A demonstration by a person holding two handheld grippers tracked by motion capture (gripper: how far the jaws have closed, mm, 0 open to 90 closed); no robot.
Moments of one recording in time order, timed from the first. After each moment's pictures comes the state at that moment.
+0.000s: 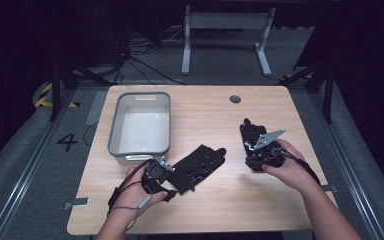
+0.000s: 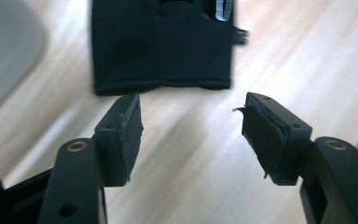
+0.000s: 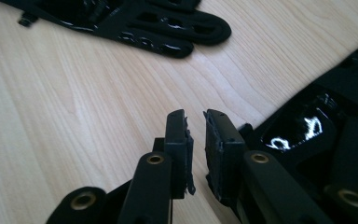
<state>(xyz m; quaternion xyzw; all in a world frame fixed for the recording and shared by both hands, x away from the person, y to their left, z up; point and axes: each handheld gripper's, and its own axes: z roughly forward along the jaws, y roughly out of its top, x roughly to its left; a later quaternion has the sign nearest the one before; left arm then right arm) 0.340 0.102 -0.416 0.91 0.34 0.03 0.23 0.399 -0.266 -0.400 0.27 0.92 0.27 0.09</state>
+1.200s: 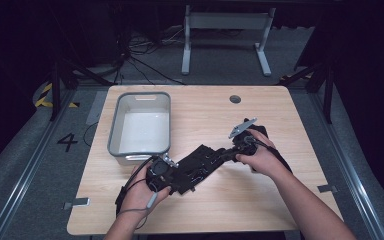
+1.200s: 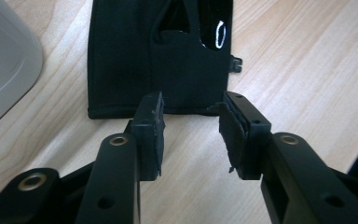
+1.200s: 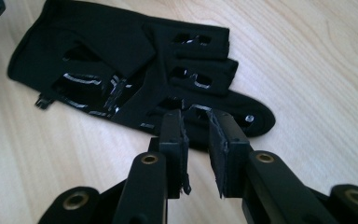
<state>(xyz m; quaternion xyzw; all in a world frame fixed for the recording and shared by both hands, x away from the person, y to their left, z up) 0.347 0.093 -0.415 0.90 0.35 0.01 0.25 0.442 -0.201 -0.411 0.27 0.91 0.30 0.03</state>
